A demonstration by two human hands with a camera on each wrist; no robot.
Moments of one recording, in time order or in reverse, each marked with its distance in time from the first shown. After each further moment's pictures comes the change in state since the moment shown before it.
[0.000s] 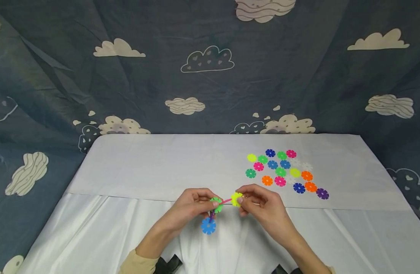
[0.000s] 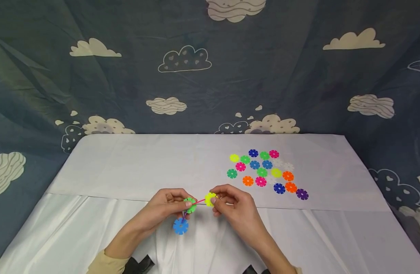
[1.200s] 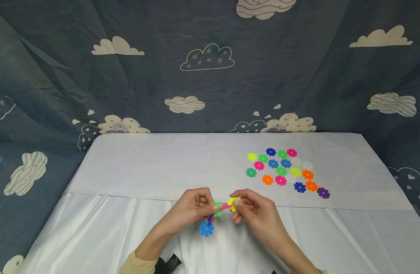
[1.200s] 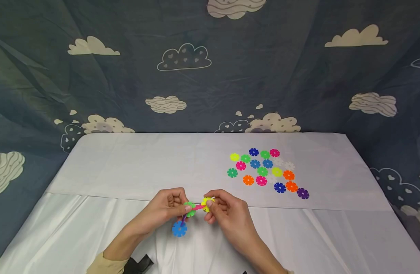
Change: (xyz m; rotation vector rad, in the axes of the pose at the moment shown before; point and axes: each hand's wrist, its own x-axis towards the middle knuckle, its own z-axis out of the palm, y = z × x) left_hand -0.003 -0.001 0.001 0.102 -0.029 0.067; right_hand -0.007 0.005 0.019 0.030 0.001 -0.063
